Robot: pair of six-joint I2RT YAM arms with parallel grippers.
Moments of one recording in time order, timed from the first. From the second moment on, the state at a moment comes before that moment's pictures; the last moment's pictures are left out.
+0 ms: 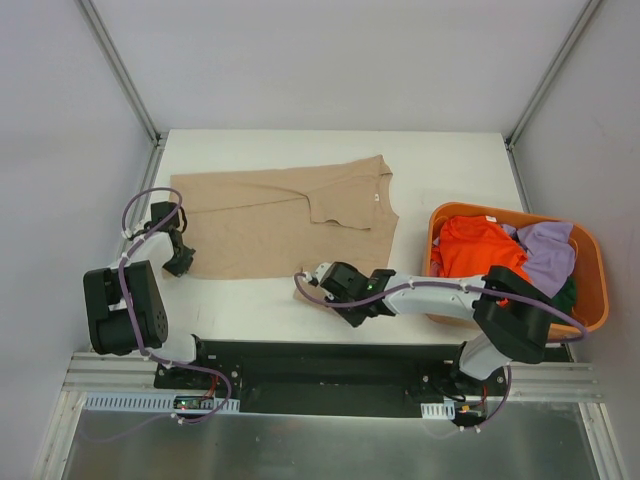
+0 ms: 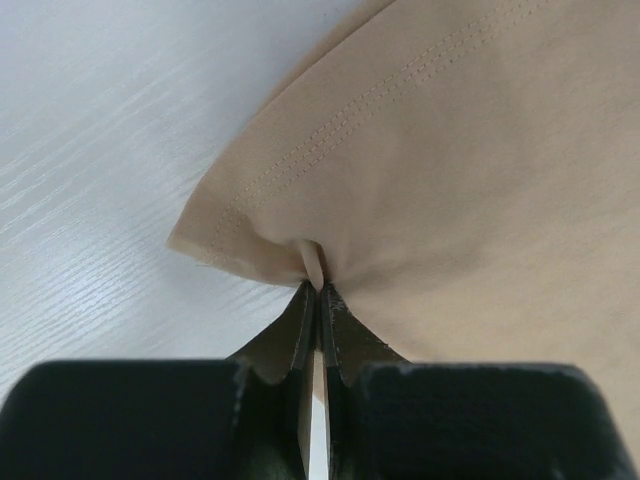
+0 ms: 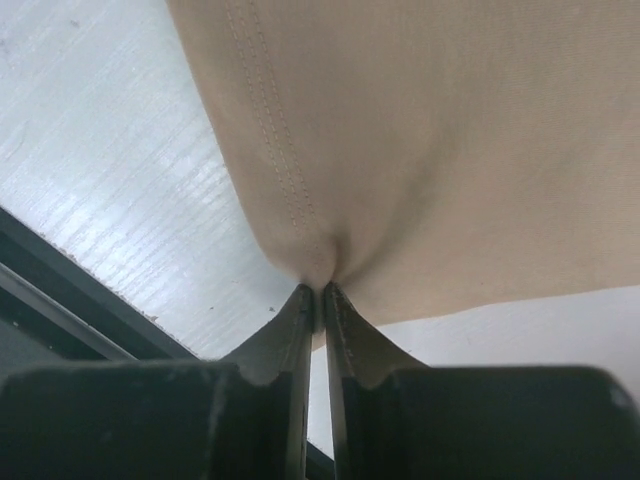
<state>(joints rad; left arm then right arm) 0.22 1.47 0.76 -0.51 -0.27 -0.81 1.12 1.58 0.86 -0.50 0.11 0.13</state>
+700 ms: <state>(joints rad) 0.22 1.06 0.62 -0.55 -0.38 -0.85 1.27 1.12 0.78 -0.54 0.03 0.14</state>
